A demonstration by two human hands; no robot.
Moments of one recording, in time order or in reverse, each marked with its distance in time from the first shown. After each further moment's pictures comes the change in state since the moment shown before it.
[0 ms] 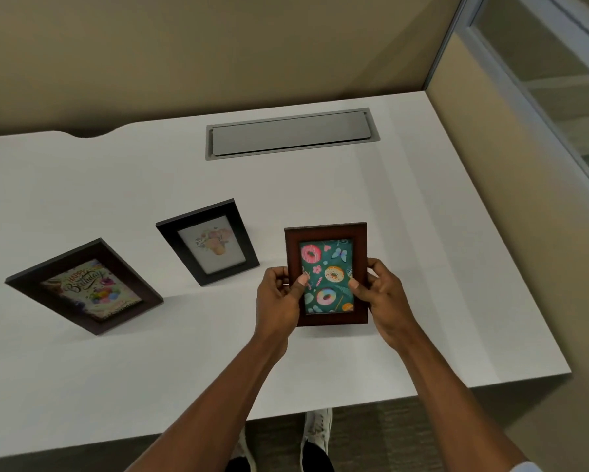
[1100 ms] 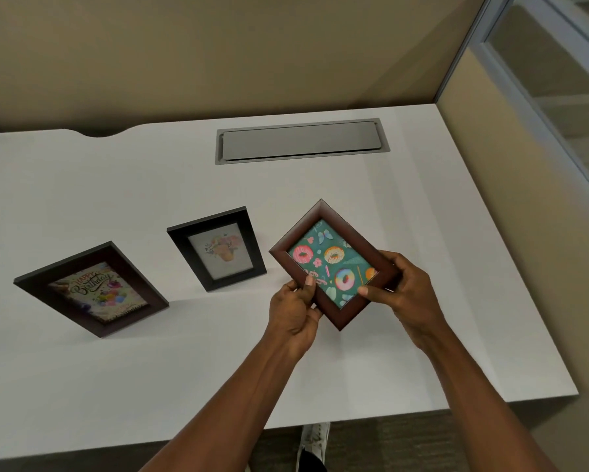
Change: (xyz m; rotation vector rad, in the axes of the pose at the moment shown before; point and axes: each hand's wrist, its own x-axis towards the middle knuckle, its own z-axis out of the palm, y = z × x) left_hand -0.001 0.023 0.020 -0.687 -0.074 -0.350; right_hand 0.002 -0.051 -0.007 -0.289 -0.029 -0.190
